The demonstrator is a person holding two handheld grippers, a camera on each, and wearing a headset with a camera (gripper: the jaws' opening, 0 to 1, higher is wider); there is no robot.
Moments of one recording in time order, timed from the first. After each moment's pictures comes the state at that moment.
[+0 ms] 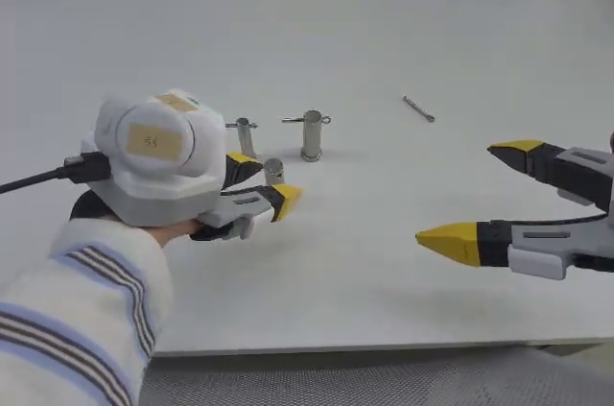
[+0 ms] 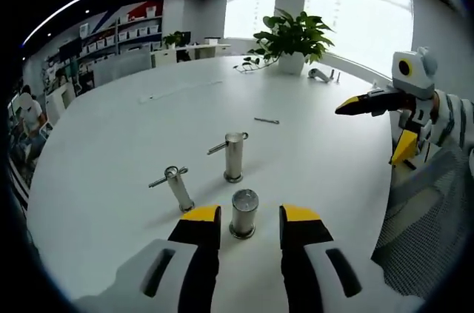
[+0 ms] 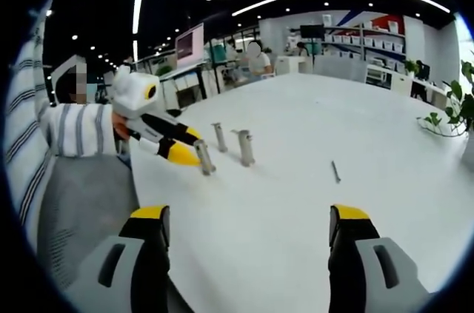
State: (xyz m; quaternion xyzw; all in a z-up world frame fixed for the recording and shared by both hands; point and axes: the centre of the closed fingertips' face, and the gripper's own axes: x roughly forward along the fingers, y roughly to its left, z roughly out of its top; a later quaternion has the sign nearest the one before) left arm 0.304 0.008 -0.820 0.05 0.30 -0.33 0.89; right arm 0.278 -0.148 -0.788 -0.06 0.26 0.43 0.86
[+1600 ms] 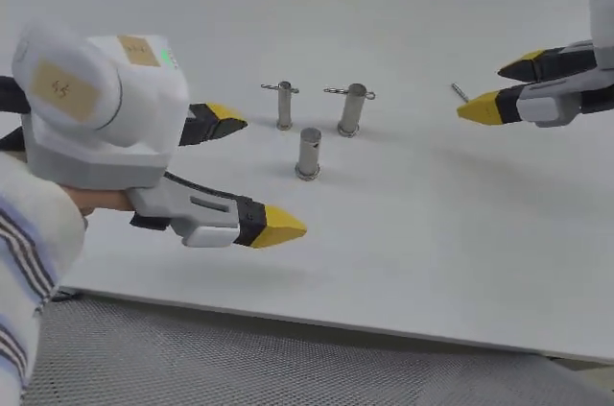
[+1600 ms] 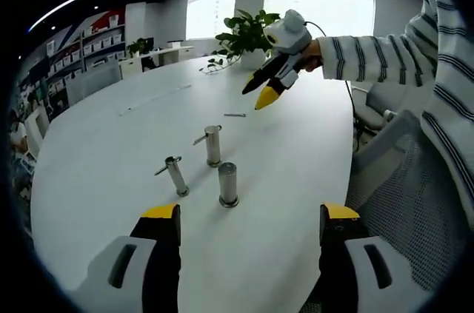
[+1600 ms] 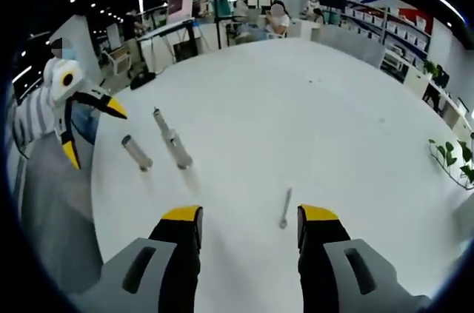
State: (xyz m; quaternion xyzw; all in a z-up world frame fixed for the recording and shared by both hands) left arm 0.261 0.032 -0.799 0.10 0.29 -0.43 0.85; right arm 0.391 -0.141 -0.807 -0.18 0.36 0.44 0.80
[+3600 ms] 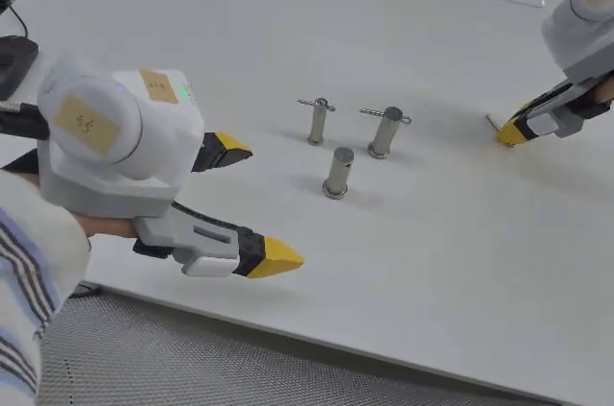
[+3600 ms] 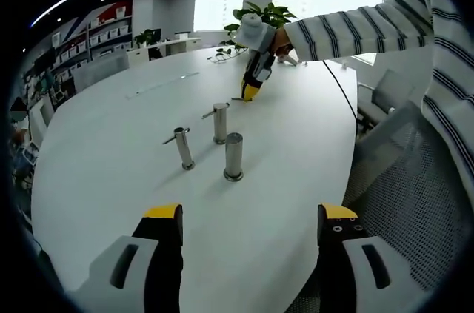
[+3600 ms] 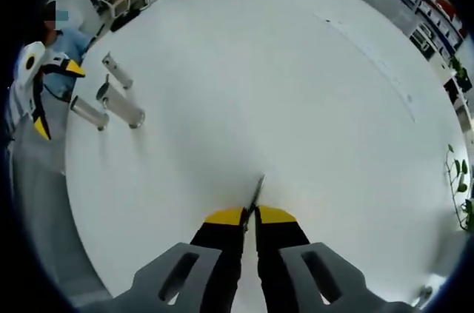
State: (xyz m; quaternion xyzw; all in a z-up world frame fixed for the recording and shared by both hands) left arm 0.246 0.052 -0.817 0.10 0.32 -0.41 0.85; right arm 0.424 -0.159 -0.860 -0.29 0.50 0.42 0.70
